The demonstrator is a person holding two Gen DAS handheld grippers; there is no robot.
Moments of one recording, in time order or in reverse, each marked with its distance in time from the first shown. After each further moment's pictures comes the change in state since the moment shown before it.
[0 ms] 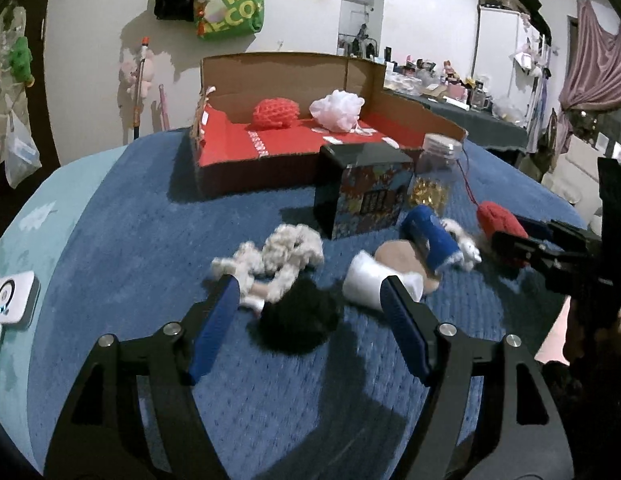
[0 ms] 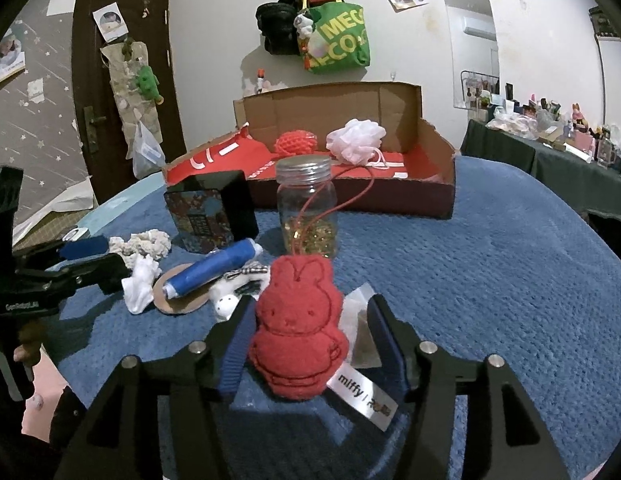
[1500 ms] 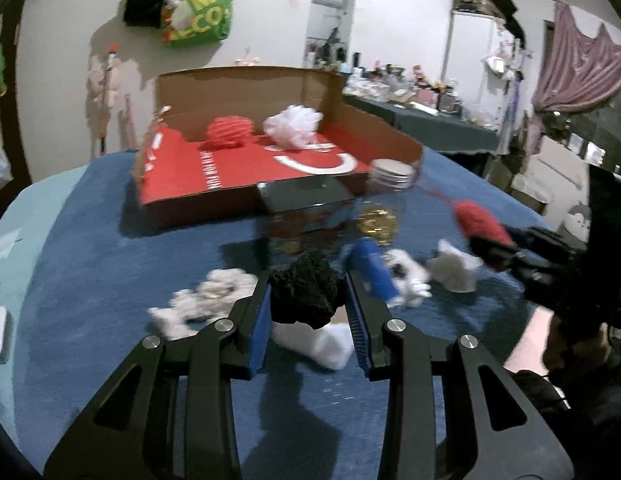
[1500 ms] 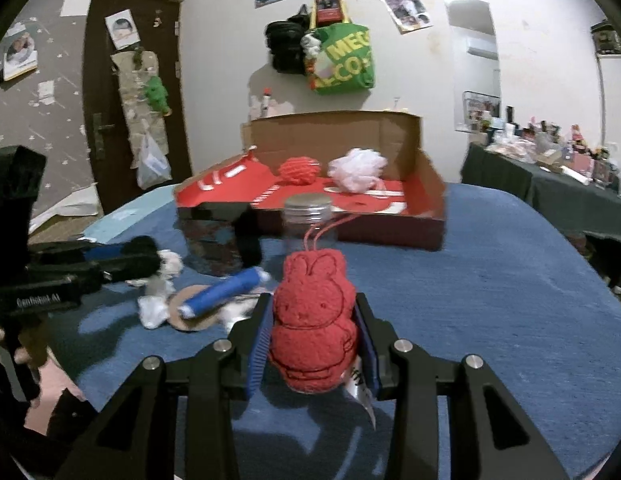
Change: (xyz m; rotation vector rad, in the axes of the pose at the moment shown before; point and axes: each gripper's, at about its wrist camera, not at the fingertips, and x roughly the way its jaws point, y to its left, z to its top) left arm 0.002 -0.033 0.027 0.029 -0.015 -0.127; right arm -0.023 0.000 0.014 -0.034 -0.063 -0.024
